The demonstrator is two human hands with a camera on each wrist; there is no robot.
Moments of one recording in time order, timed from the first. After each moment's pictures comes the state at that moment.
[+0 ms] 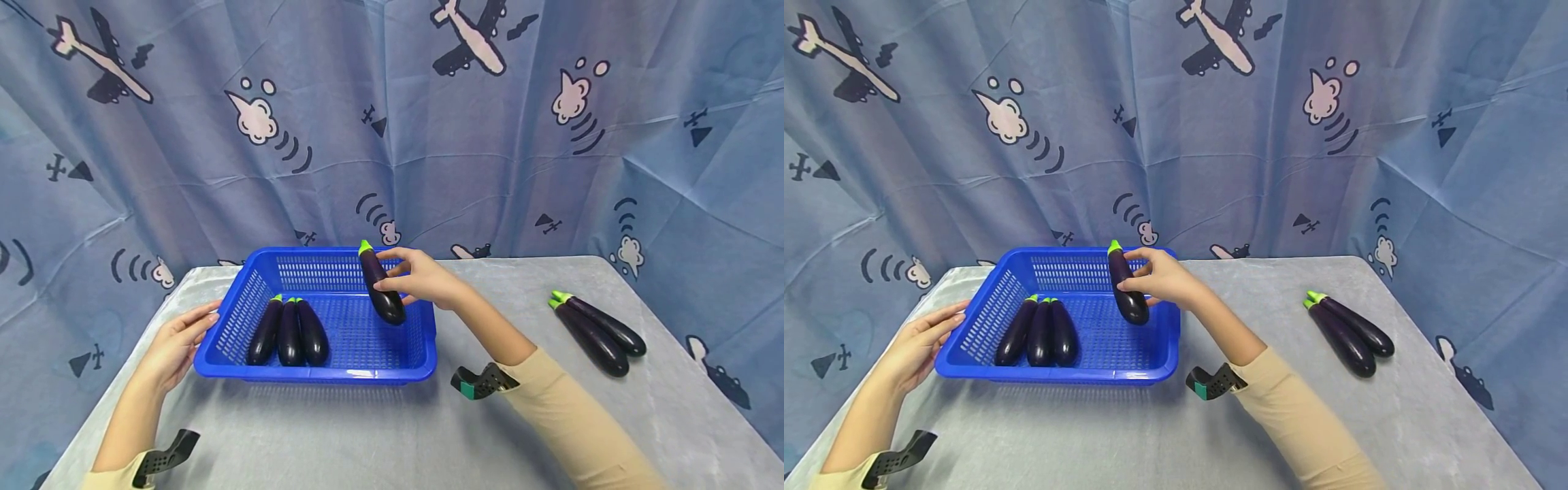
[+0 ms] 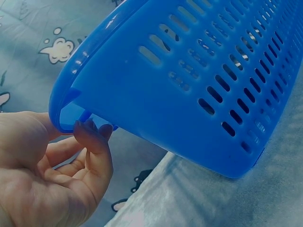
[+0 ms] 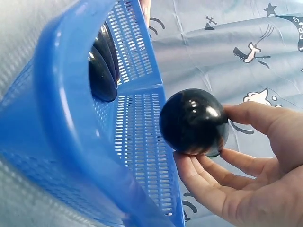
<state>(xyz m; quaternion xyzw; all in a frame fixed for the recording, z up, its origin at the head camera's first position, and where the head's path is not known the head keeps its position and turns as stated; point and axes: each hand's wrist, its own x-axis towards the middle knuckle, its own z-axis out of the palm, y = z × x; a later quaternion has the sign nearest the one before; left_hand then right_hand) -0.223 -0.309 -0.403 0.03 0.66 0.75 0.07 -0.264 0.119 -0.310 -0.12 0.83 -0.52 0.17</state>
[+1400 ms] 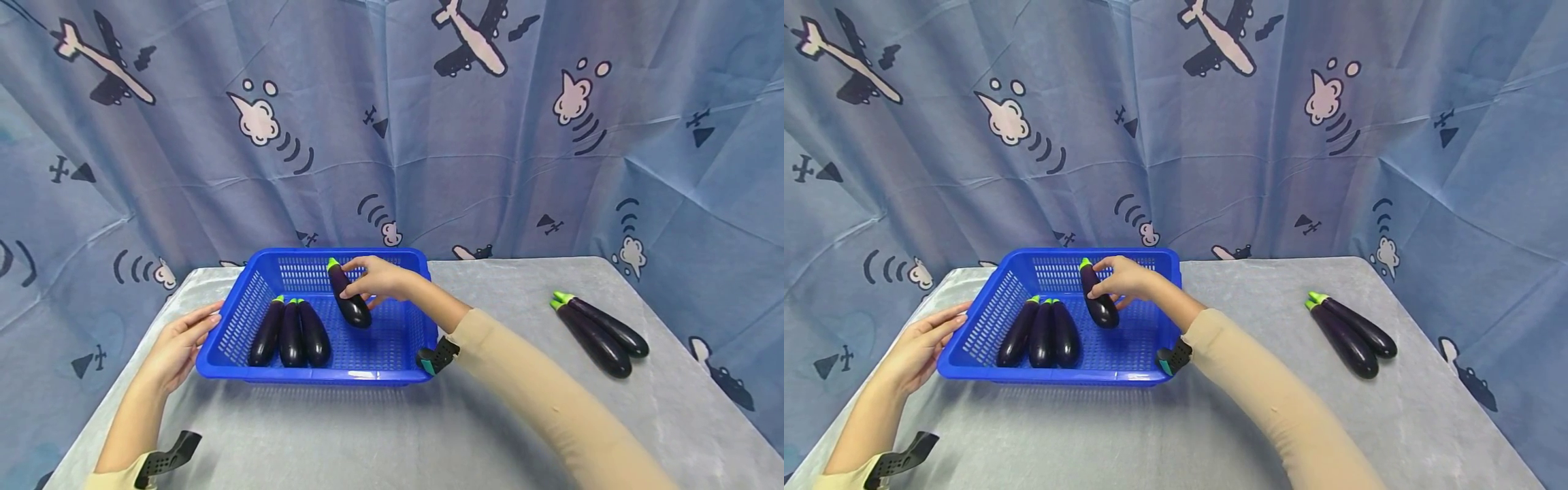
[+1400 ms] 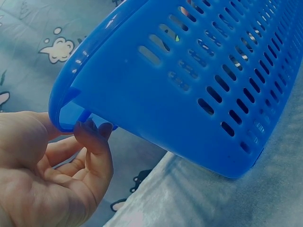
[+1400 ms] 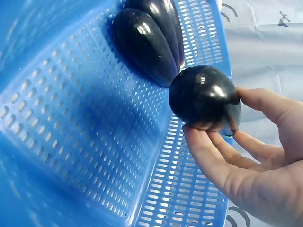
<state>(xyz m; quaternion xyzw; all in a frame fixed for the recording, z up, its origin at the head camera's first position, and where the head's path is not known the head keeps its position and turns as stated) -0.223 -0.309 -0.404 0.04 0.66 0.74 0.07 -0.307 0.062 -0.334 -0.13 0.83 -0.48 0.27</state>
